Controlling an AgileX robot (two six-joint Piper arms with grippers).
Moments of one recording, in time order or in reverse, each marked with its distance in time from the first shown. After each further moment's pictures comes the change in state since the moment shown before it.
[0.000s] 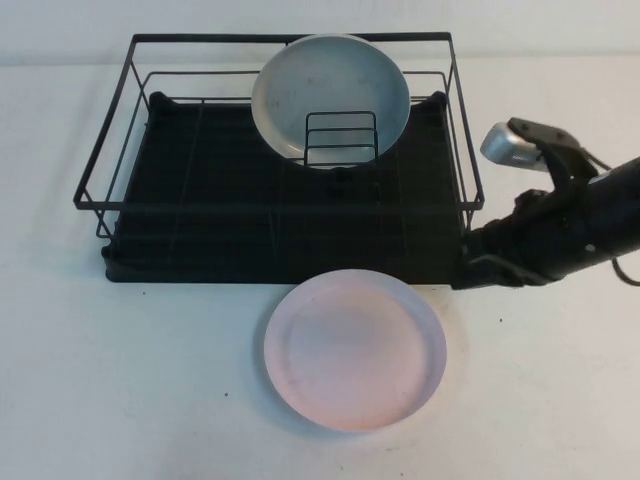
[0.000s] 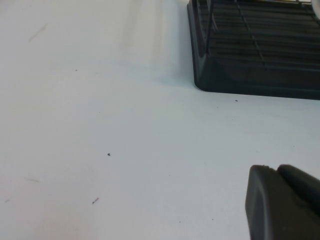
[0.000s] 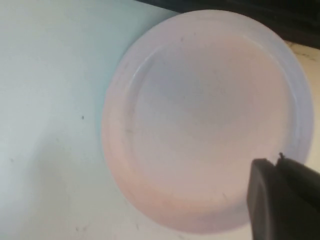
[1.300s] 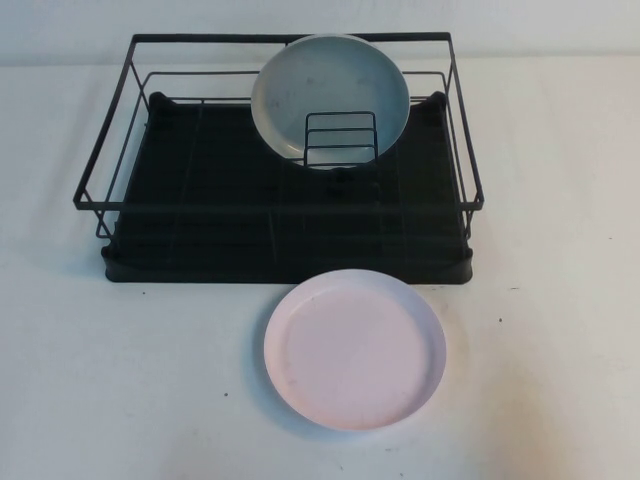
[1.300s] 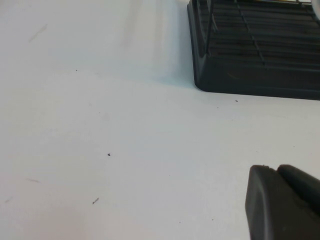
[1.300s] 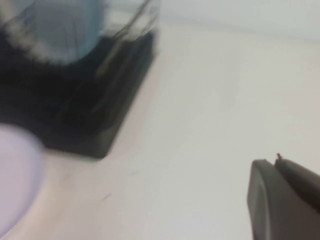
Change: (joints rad) right arm -0.189 -1.133 0.779 -0.385 -0.597 0.023; left arm 0.000 0.000 0.000 0.000 0.000 0.000
